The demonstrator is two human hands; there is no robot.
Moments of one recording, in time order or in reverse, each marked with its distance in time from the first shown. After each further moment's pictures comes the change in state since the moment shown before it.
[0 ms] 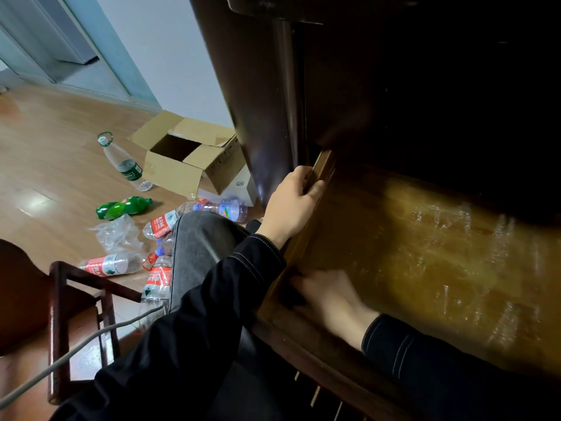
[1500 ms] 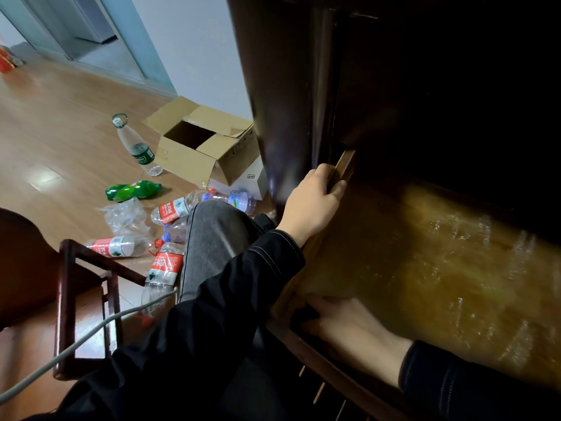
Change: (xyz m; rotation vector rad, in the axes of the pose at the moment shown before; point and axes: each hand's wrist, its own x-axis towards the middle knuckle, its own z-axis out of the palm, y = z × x) left_hand -0.002 0.007 -0.002 0.037 -0.018 0.004; right_hand -0.039 -0.007 0.007 0.118 -0.025 -0.249
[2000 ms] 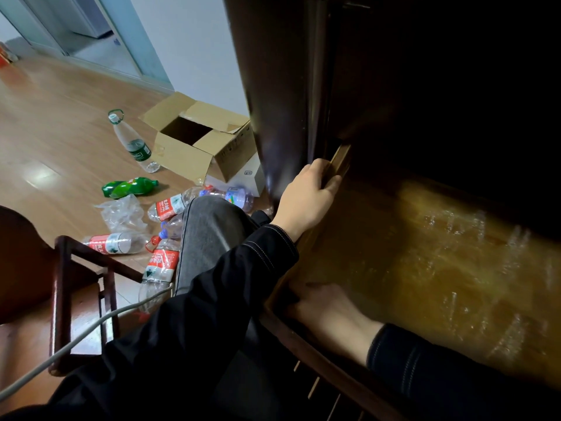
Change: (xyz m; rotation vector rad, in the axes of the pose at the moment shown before) left_hand -0.001 0.003 -0.001 0.020 0.002 -0.004; right_hand 0.021 -0.012 -0.011 -0.057 -0.041 -0.009
